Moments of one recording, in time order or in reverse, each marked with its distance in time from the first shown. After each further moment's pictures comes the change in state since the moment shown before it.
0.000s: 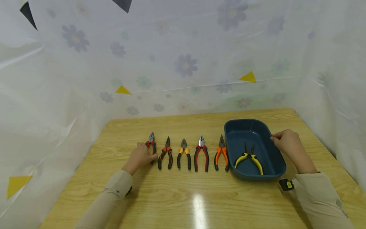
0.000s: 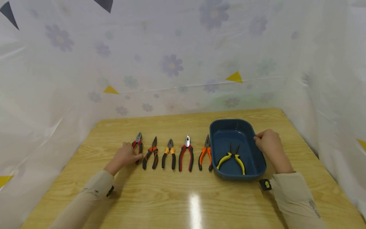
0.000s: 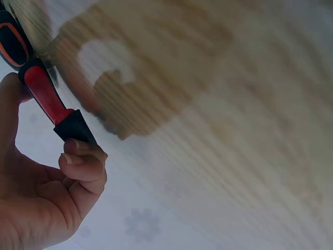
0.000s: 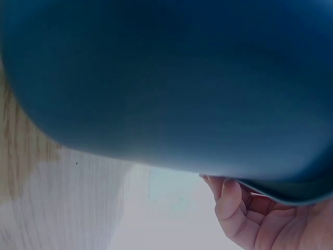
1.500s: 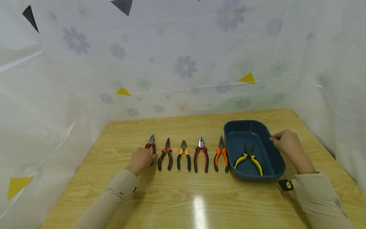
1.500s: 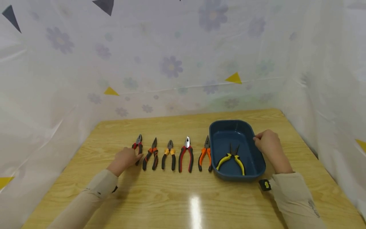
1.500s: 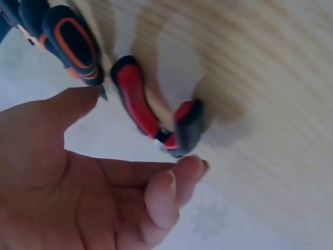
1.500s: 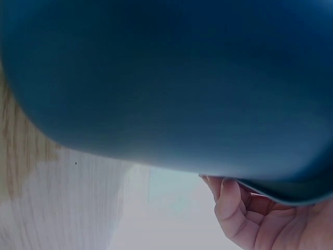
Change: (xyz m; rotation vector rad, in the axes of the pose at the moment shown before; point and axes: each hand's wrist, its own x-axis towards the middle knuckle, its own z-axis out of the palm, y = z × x) left_hand -0.015 0.027 -0.014 0.267 -0.105 -0.069; right_hand -0.001 -0.002 -0.001 0.006 -0.025 0.022
